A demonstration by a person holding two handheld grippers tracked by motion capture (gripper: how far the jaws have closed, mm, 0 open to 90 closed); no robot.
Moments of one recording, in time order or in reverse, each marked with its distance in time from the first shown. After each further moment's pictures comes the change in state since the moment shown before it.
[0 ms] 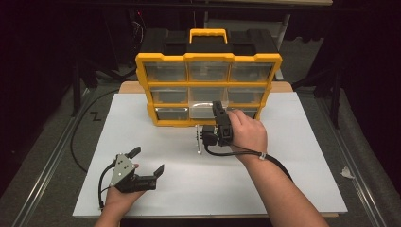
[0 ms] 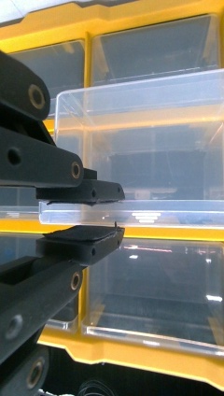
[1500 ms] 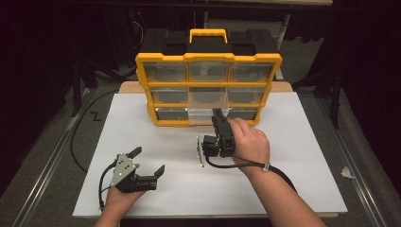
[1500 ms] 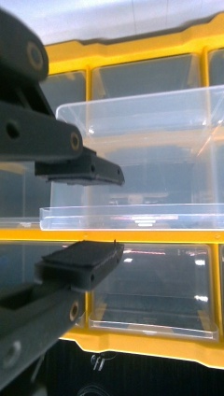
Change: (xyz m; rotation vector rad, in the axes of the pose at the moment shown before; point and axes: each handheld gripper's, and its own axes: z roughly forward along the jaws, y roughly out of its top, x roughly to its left) left arm -0.001 0.000 0.001 0.001 -0.011 0.006; right arm 0.007 -0.001 -0.027 -0.034 0.018 0.028
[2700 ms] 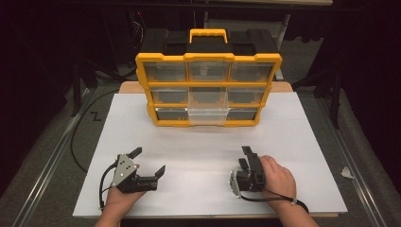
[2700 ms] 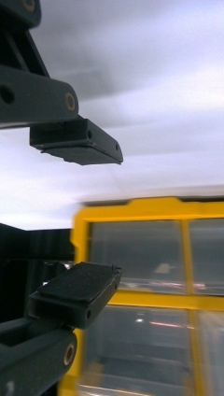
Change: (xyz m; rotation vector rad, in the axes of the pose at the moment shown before) left arm -0.002 -0.001 0.001 0.010 0.004 0.018; right arm 0.102 -0.095 -0.048 0.049 0.225 0.027
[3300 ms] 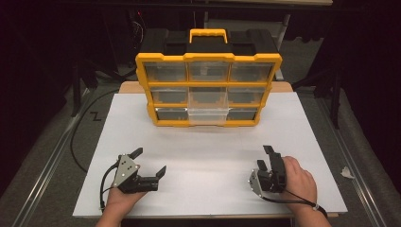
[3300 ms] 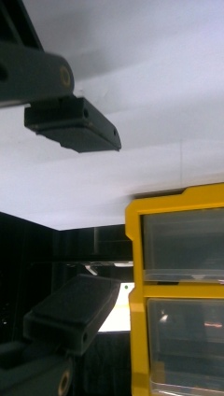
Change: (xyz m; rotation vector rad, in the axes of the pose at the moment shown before) left arm -0.002 -0.001 0.001 0.012 -0.001 0.005; right arm -0.007 -0.046 -0.011 0.056 -0.011 0.064
